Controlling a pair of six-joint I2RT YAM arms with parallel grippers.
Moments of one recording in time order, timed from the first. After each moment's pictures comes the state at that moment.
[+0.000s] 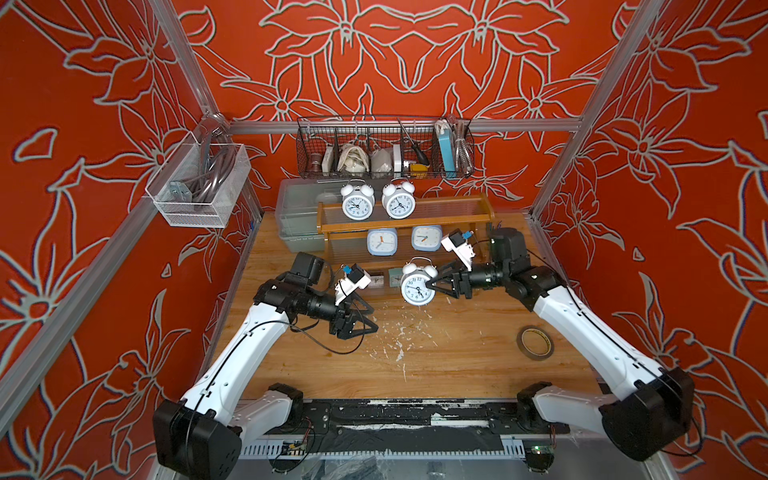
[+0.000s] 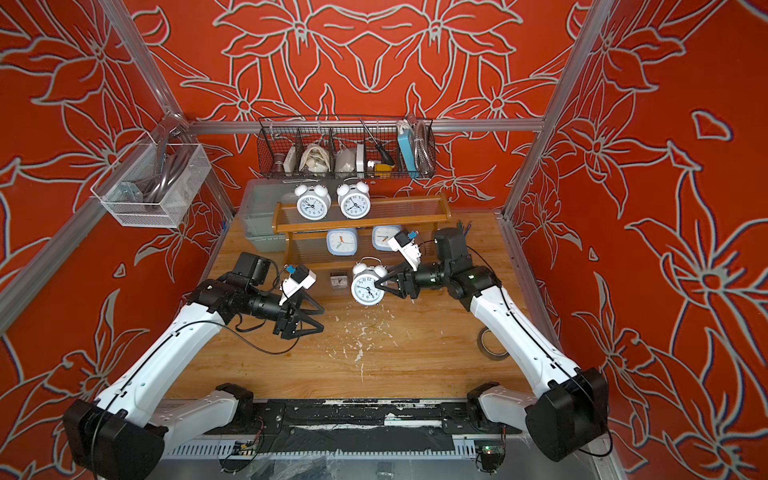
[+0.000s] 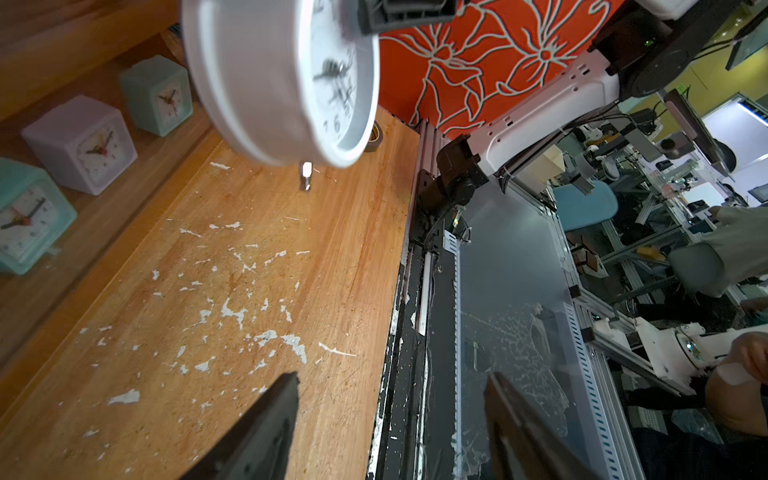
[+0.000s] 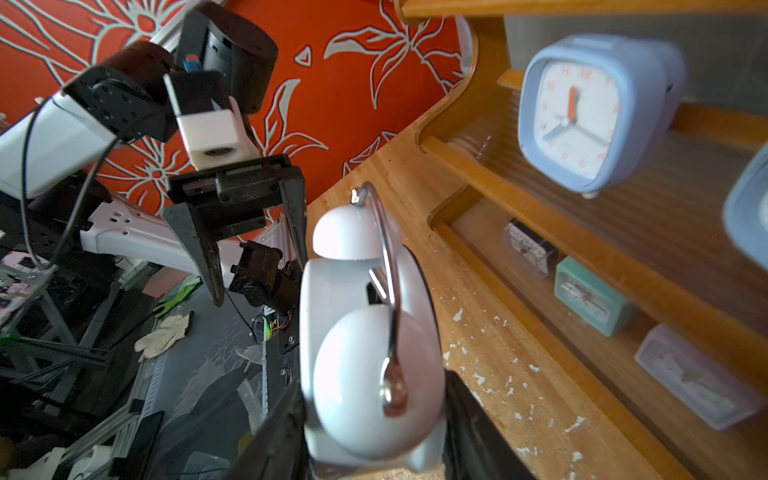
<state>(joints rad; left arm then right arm) -0.22 1.10 1.00 -0.97 1.11 0.46 0.41 1.22 1.16 -0.53 -0.94 -0.03</state>
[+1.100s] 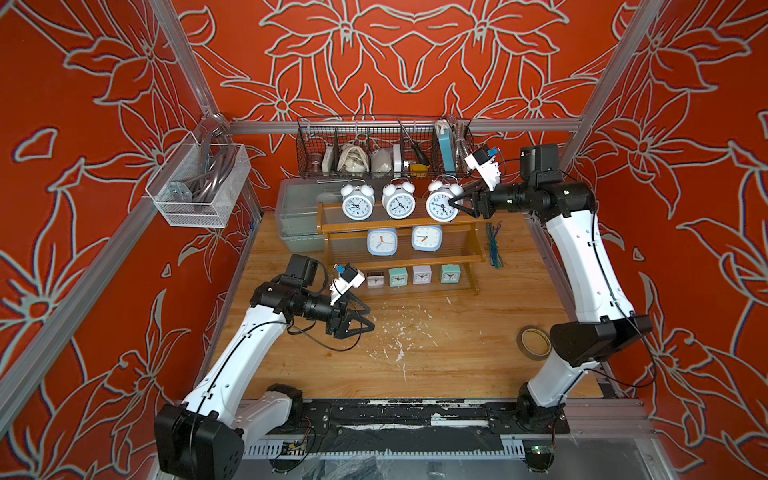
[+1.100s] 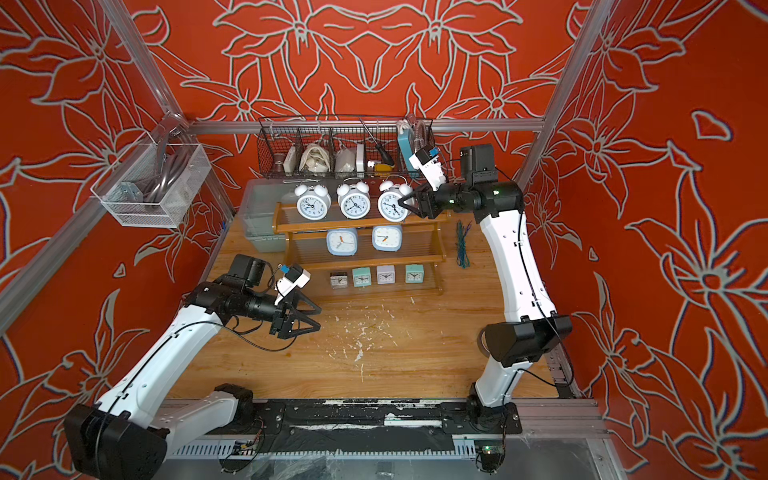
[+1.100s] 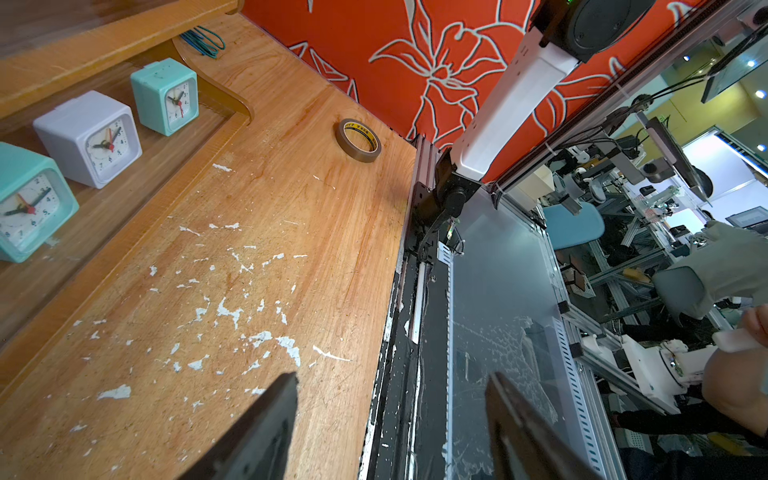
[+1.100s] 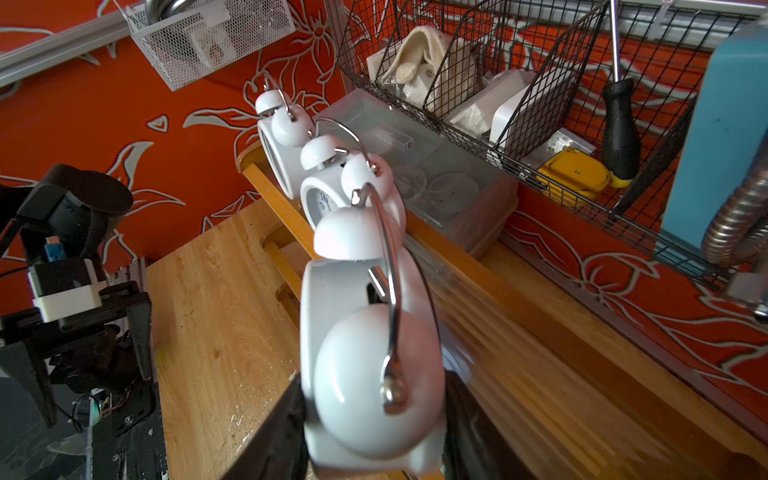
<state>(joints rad) -0.18 1.08 0.97 -0.97 1.17 0.45 0.21 1.75 2.18 -1.04 -0.76 -0.28</state>
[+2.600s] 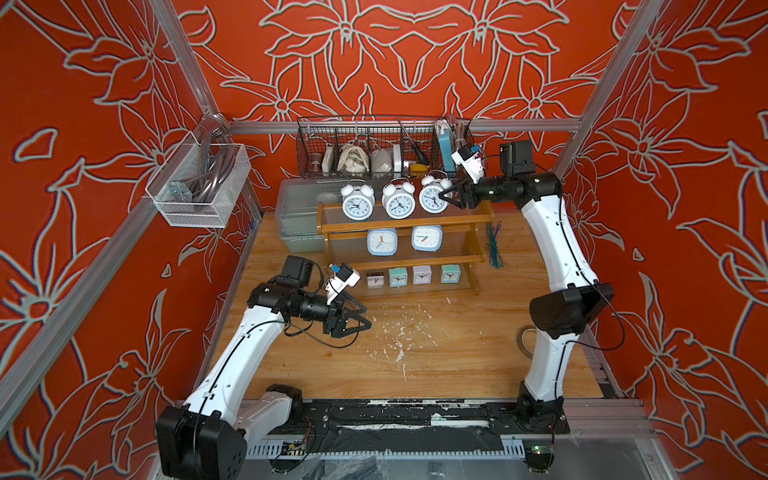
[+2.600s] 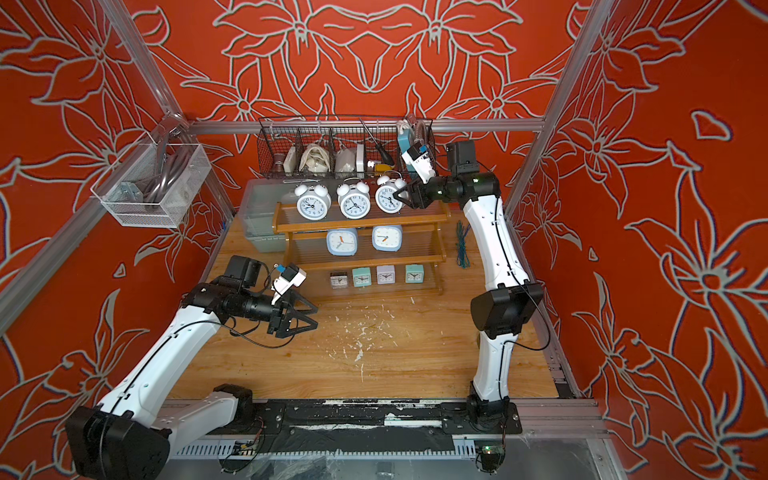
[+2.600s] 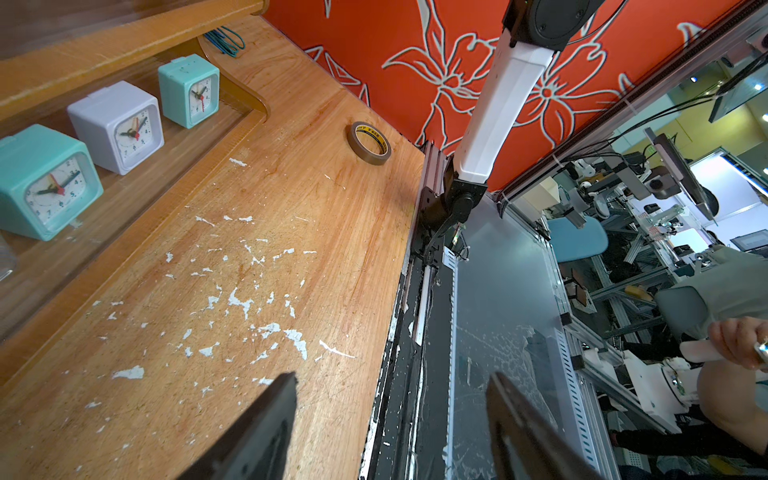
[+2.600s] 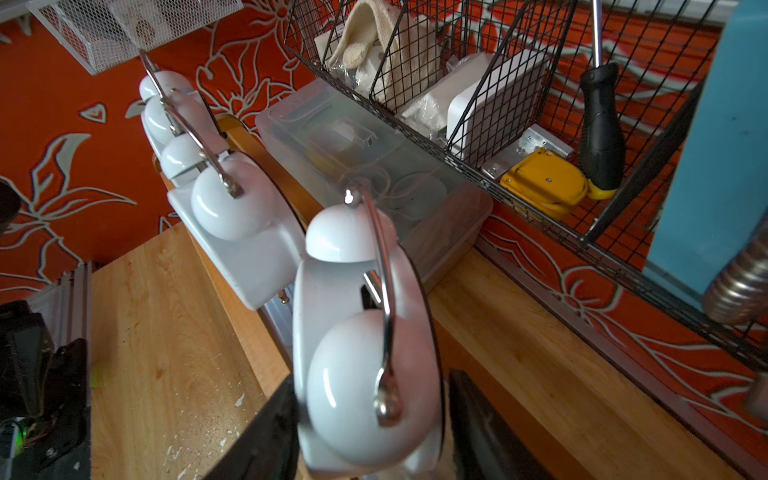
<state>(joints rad) -0.13 1.08 0.95 -0.99 1.17 0.46 0.20 1.98 2.34 -1.00 -0.73 -0.32</state>
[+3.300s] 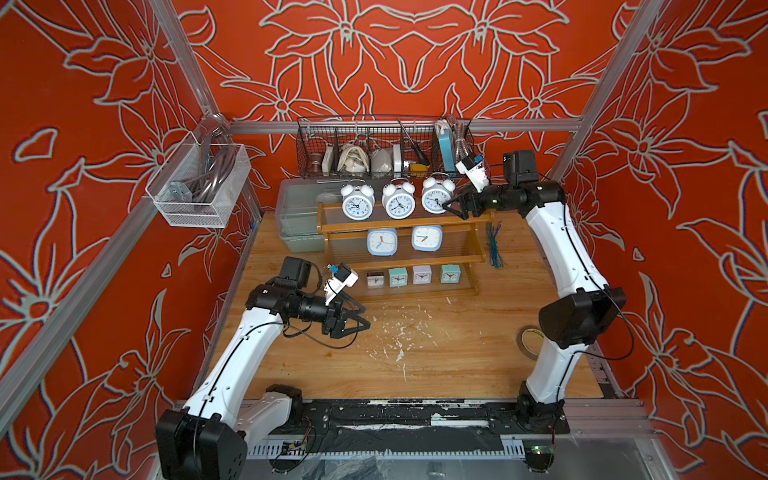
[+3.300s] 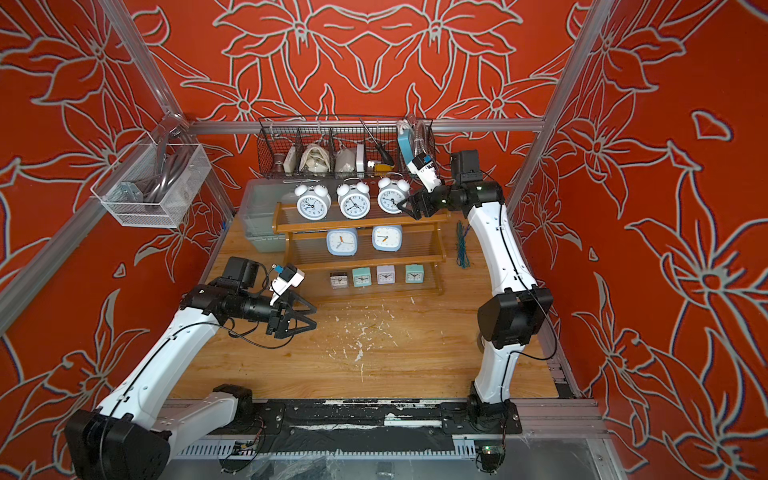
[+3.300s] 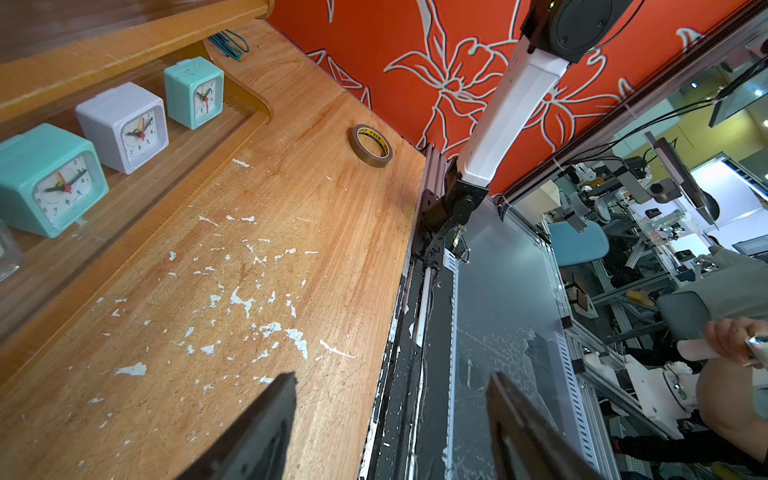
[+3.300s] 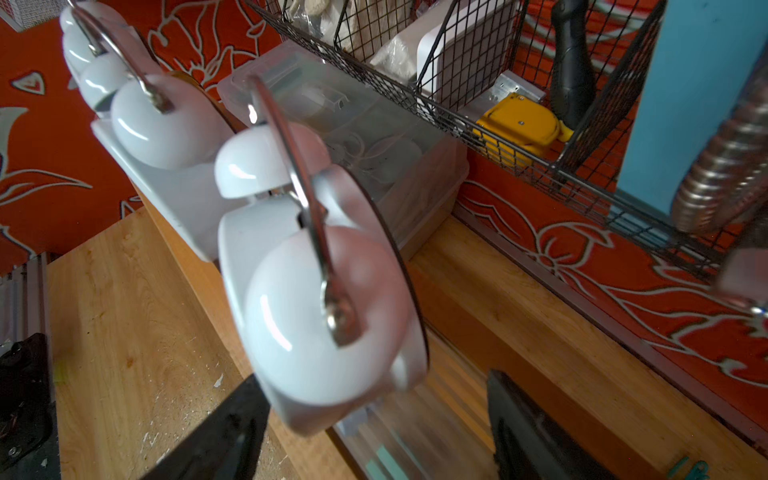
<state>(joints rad) -0.12 1.07 0.94 -0.99 1.18 0.46 0.17 1.85 2.10 -0.91 -0.66 -0.34</state>
